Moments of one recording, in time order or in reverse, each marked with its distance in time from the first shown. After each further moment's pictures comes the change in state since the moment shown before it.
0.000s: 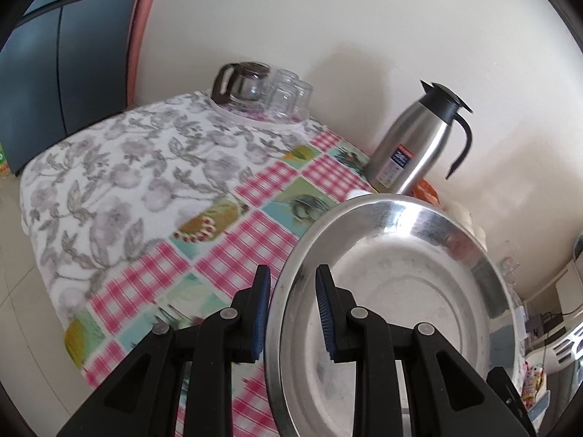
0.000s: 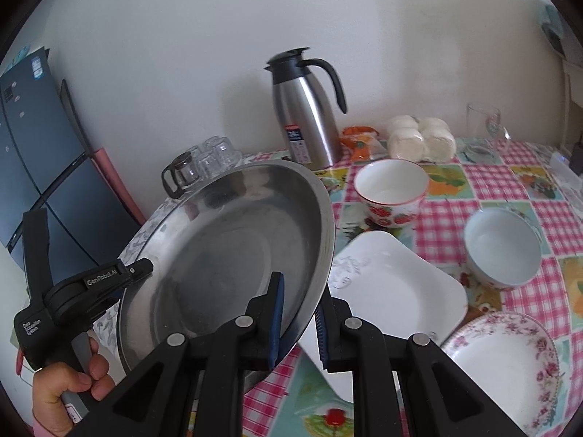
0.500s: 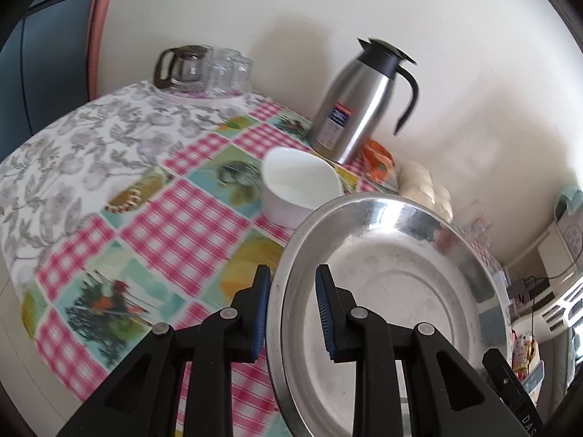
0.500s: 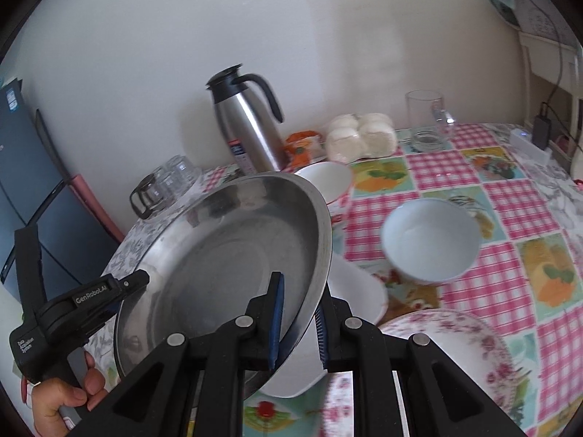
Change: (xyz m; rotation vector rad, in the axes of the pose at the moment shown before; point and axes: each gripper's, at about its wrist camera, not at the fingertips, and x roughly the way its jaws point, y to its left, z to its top) left arm 0.009 -0.077 -0.036 0.087 0.072 -0.092; right arm -0.029 -0.080 0.002 0.097 -0.023 -0.076
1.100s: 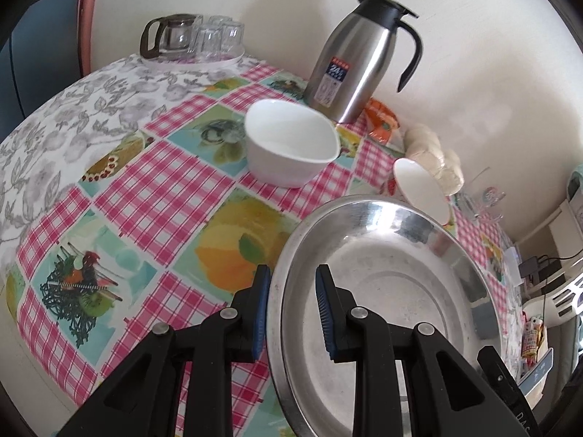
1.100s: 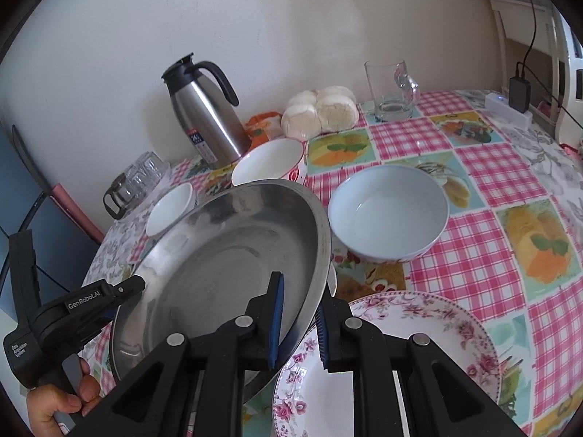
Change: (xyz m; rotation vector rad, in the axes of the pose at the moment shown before) left arm 0.038 -0.010 -0.018 0.014 0.117 0.044; right arm 0.025 -0.043 -0.012 0.076 0.076 -0.049
